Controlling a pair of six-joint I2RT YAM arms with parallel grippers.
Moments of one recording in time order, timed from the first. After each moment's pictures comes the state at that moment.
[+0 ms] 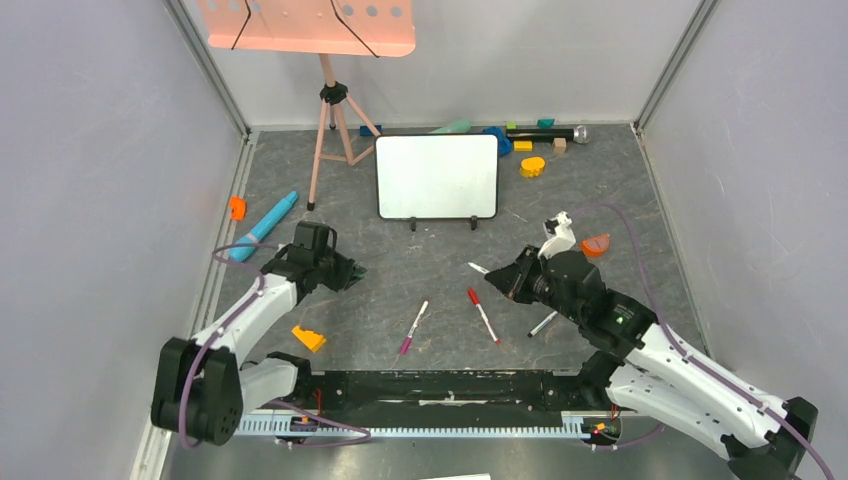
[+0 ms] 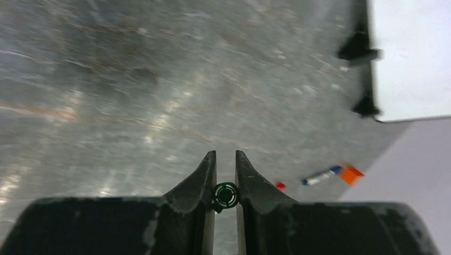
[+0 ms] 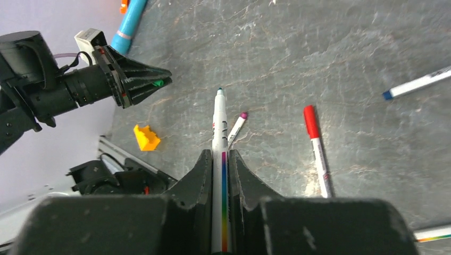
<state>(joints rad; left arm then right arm) -0.25 1.10 0.58 -0.39 0.10 -1.23 0.81 0.67 0.58 -0.33 0.11 0.92</state>
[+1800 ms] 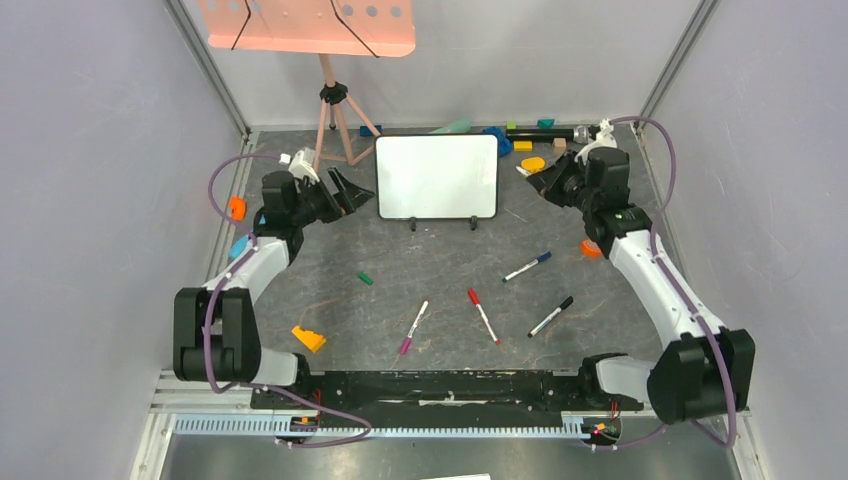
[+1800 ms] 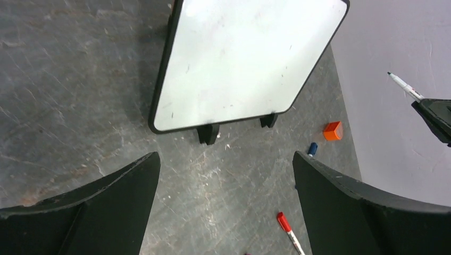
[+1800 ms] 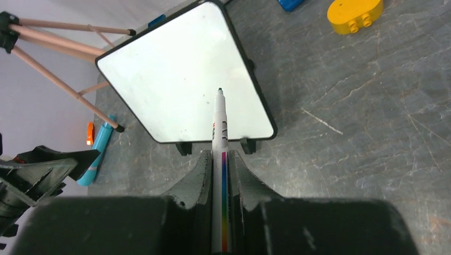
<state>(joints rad) -0.04 1.39 0.78 0.22 0.57 -0.56 0.16 1.22 1.00 -0.18 -0.16 0.61</state>
